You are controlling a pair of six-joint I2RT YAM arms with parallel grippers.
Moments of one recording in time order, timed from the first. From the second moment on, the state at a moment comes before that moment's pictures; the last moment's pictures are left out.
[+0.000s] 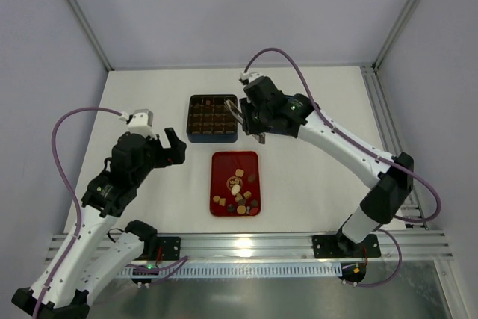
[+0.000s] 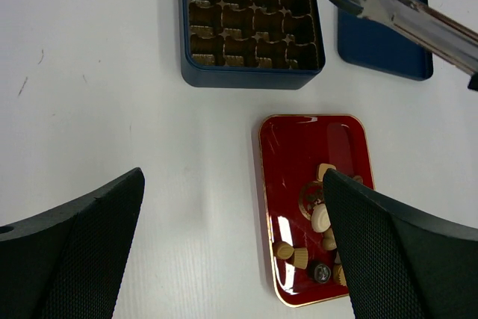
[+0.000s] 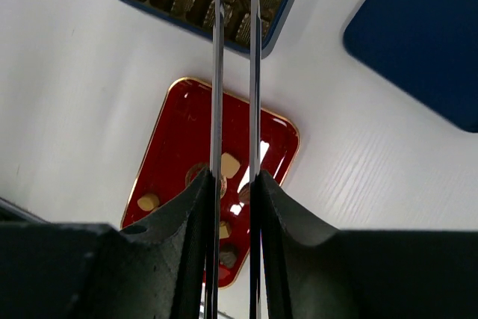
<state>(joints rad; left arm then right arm) -0.43 0.67 0.85 -0.62 -0.18 -0.40 0.81 1.59 1.59 -0.81 0.16 0.39</state>
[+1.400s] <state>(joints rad) -0.43 0.67 0.85 -0.62 -0.19 -0.40 0.71 2.01 1.87 -0.78 0.21 0.36</state>
